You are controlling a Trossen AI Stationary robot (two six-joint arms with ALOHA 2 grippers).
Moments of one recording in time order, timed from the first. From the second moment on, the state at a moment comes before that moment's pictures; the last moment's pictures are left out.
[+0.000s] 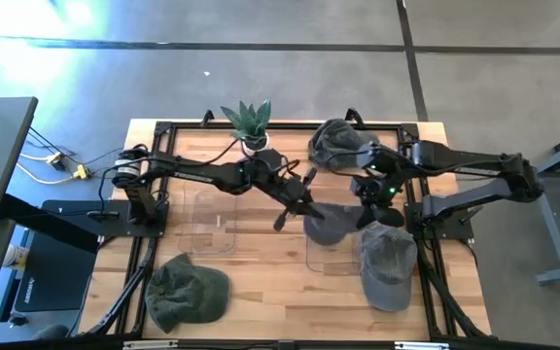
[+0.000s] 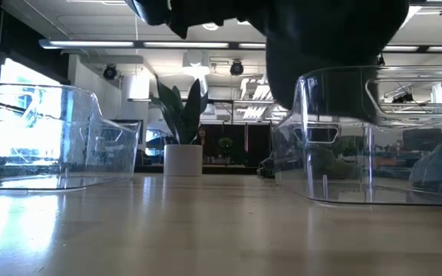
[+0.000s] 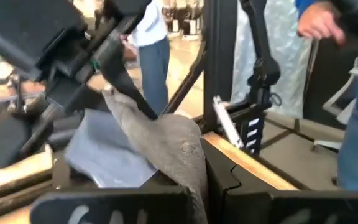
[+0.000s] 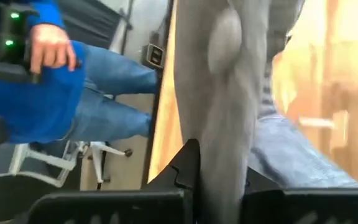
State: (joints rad) left arm 0.07 1.78 1.29 0.47 0.60 0.13; right arm -0.14 1.12 1.09 -0.98 -0.72 0.13
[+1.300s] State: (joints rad) left arm 0.09 1.99 1.50 0.11 0.43 0.20; right arm -0.15 1.05 0.92 -0.94 -0.39 0.21
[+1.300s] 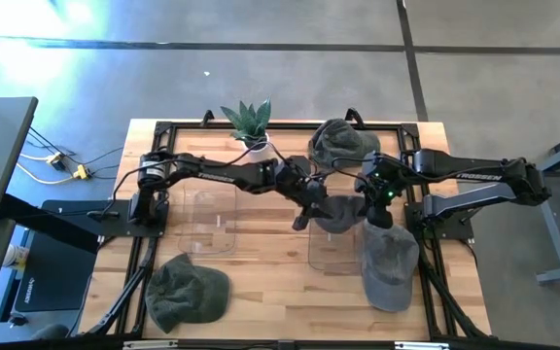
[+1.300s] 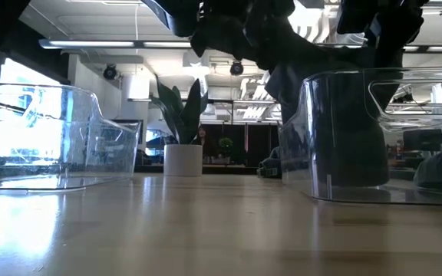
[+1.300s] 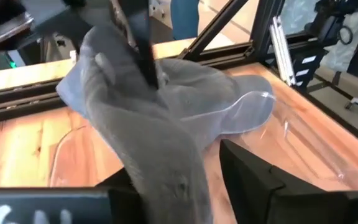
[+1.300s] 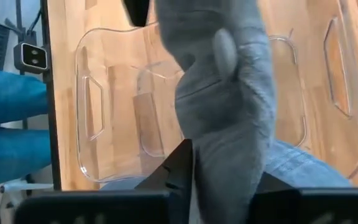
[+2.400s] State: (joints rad) left arm 0.16 1.97 1.50 0.17 0.82 0.28; right arm -0.30 1.06 0.92 -0.71 -0.99 0.21
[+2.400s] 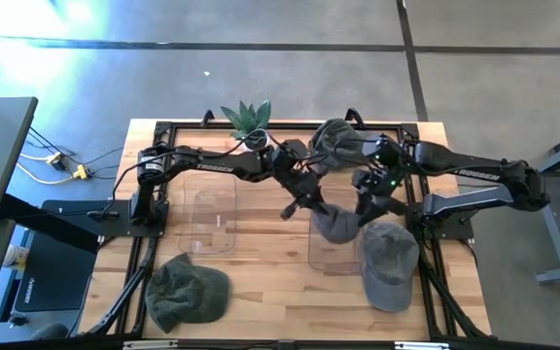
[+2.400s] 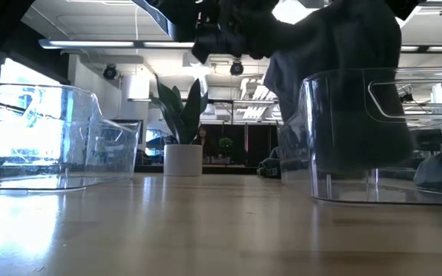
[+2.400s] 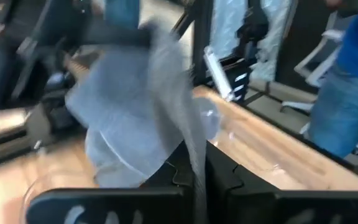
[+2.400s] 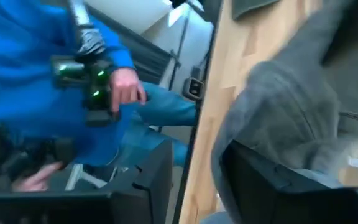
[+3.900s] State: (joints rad) left arm 0.29 1.87 1.55 -0.14 0.86 0.09; right arm -0.35 1.10 0.92 -0.67 -0.69 -0.31
